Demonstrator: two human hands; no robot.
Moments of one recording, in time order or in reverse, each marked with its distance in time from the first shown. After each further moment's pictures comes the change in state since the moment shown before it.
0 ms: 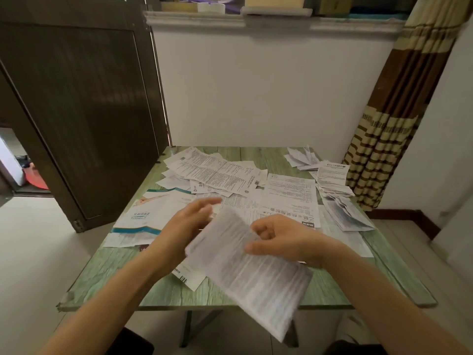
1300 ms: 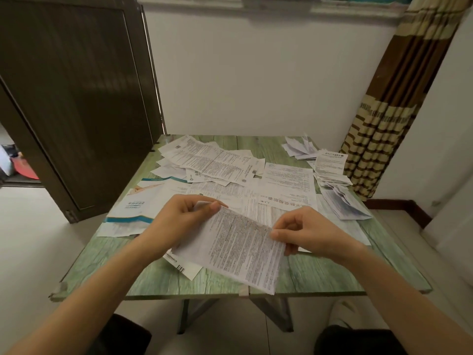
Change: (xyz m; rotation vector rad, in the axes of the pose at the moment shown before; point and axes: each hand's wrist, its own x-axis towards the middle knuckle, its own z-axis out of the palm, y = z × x) left_hand -0.004 0.007 0.001 0.386 0.010 0.130; right_hand -0.016 0.034 -0.011 -0.004 0.238 0.020
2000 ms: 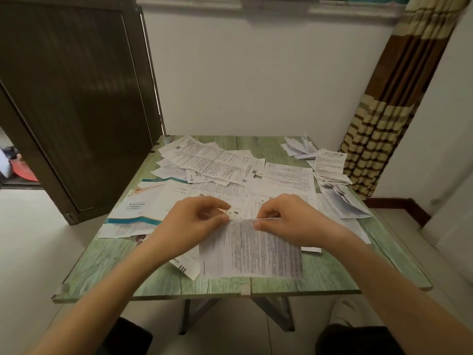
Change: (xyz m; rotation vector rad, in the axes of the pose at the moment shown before) left_hand 0.002 -0.004 0.005 0.262 0.015 0.116; right_hand 0.014 -0.036 0.011 -0.493 0.052 -0.128
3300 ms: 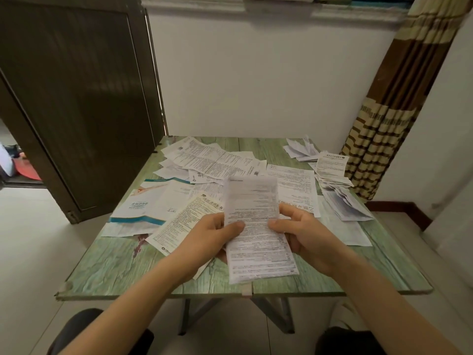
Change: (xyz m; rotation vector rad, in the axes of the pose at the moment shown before) left_hand -0.014 0.018 0.029 -0.556 -0.131 -0.244; right_hand -0.019 0.014 0.022 1.075 0.016 0.253
